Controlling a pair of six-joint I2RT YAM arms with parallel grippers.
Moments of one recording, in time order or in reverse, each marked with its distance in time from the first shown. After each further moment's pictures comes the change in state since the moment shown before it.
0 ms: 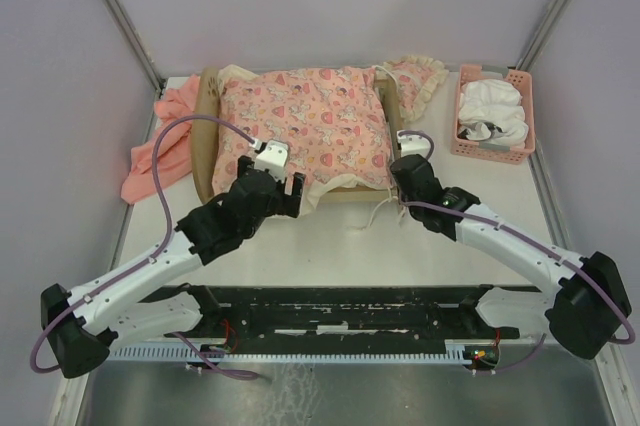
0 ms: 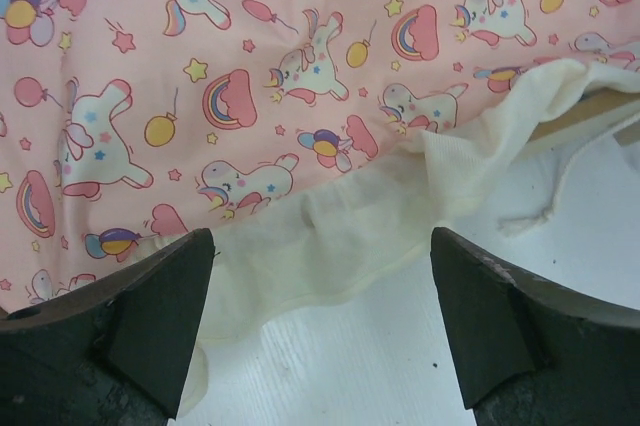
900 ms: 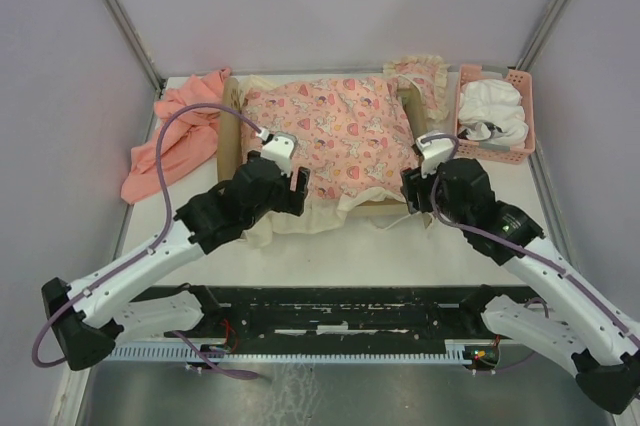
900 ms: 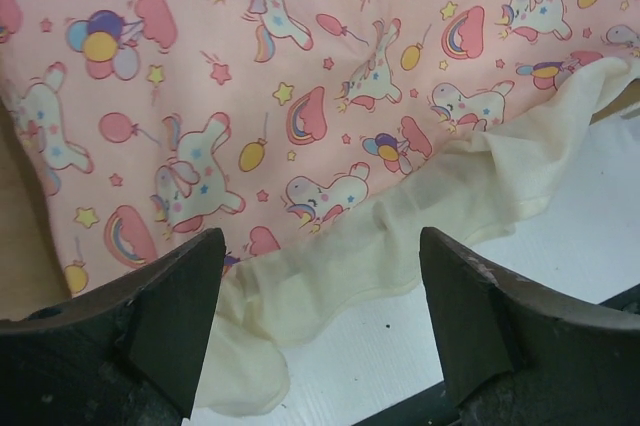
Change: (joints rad) left arm 0.000 0.090 0.150 -0.144 0.160 -0.063; right arm -0.049 -0.348 0.087 -0.223 -0.308 -0.232
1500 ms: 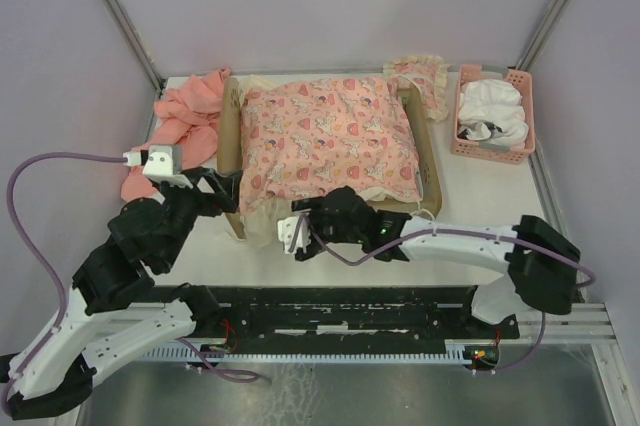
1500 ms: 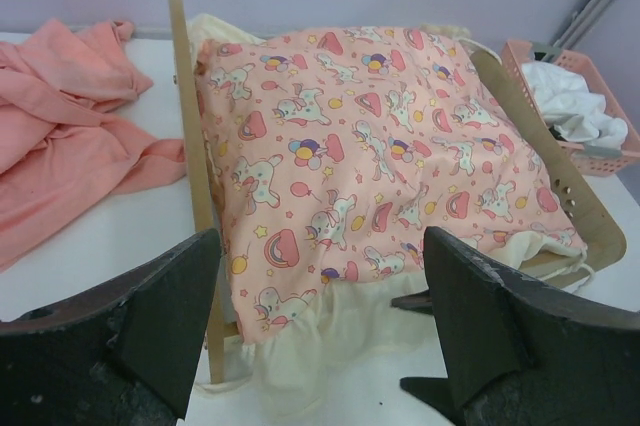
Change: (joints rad) left arm 0.000 -0.485 0.050 -0.077 -0.239 -0.026; right arm 0.470 0.565 -0.027 0.699 -0.423 -0.728
